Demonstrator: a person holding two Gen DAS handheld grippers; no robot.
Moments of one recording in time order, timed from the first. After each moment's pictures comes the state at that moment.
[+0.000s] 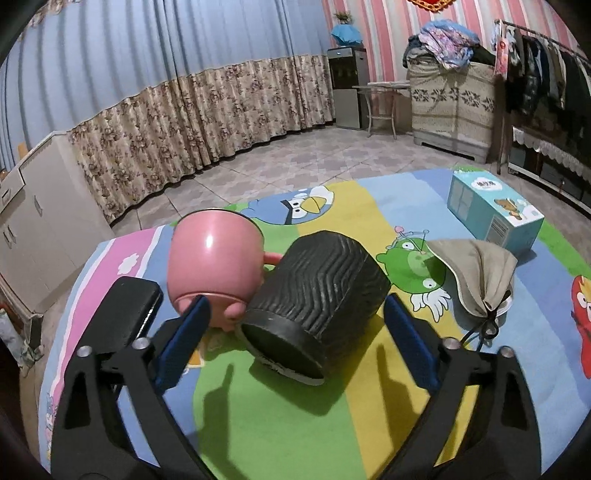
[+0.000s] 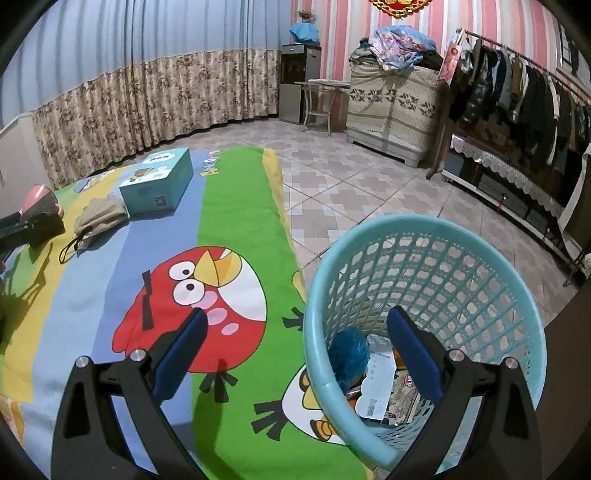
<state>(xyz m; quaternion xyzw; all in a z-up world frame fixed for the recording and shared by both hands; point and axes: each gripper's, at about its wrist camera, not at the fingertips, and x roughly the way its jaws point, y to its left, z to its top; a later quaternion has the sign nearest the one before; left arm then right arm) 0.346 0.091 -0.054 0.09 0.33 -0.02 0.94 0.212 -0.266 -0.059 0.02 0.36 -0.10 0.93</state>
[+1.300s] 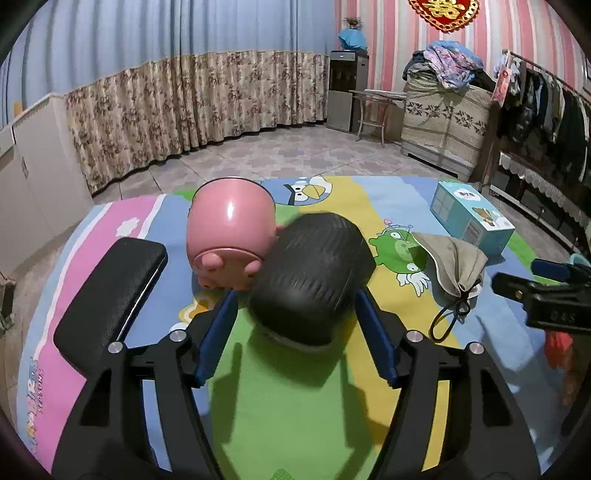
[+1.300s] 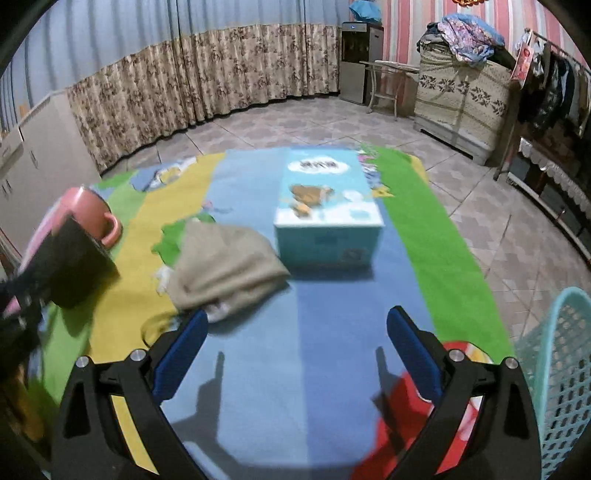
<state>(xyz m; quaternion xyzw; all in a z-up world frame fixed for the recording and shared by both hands) 0.314 0.132 -0.047 0.01 0.34 -0.05 0.94 0.347 -0.110 -0.060 0.03 0.41 0.00 0.91</state>
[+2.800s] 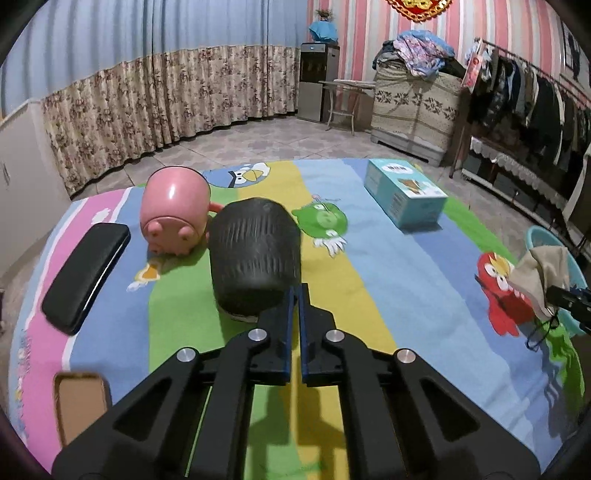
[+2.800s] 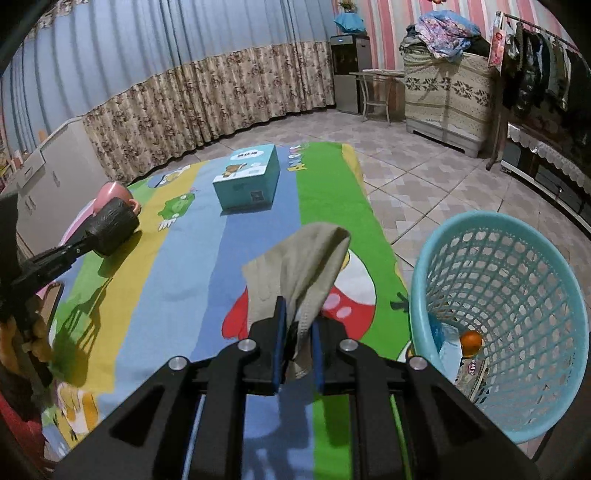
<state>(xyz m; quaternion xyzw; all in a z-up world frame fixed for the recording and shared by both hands) 0.250 0.078 -0.038 0.03 0.36 -0.10 0.93 0.198 -0.227 -0.055 0.06 0.38 0.02 0.92</state>
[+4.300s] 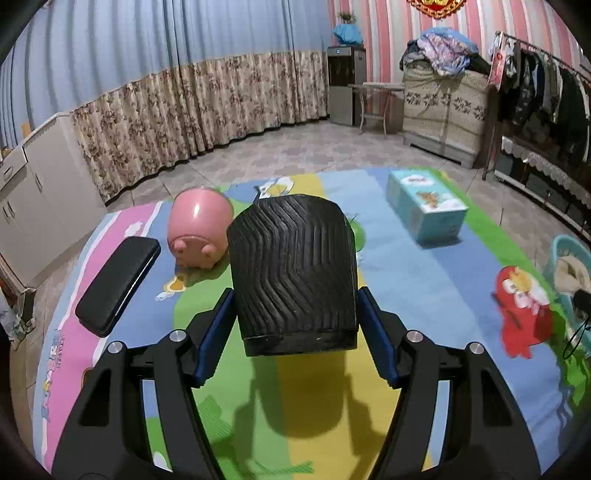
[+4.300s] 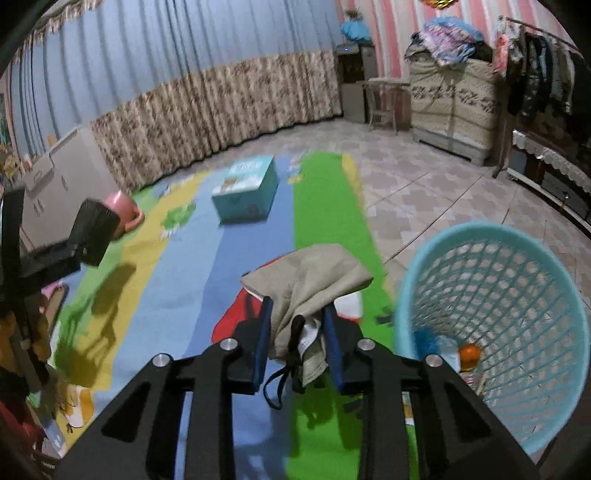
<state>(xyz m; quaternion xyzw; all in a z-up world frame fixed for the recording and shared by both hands) 0.250 0.053 -0.014 0.05 0.34 -0.03 0.94 0.189 -0.257 -0.036 0.08 0.34 0.03 0.94</state>
